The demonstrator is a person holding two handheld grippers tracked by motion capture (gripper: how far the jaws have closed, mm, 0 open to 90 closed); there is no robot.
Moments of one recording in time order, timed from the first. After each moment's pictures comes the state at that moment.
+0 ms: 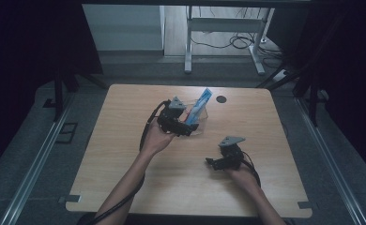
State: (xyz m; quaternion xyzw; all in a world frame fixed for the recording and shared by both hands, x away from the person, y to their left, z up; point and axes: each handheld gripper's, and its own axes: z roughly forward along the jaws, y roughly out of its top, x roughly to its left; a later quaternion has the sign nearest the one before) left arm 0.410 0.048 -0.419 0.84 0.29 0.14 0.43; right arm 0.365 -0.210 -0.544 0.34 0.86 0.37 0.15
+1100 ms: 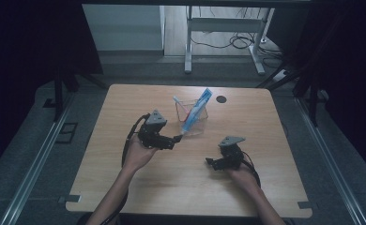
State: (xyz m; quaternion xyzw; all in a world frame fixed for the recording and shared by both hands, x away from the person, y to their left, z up) left arm 0.362 0.102 -0.435 0.82 0.32 0.14 0.45; right arm 0.365 -0.210 -0.544 0.34 0.86 0.37 0.14
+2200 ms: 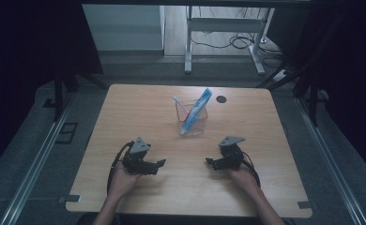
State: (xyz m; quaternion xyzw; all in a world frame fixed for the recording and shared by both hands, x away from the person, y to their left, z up) left arm 0.310 0.147 -0.507 0.83 0.35 0.14 0.41; right arm 0.365 -0.209 -0.544 0.34 0.85 0.37 0.15
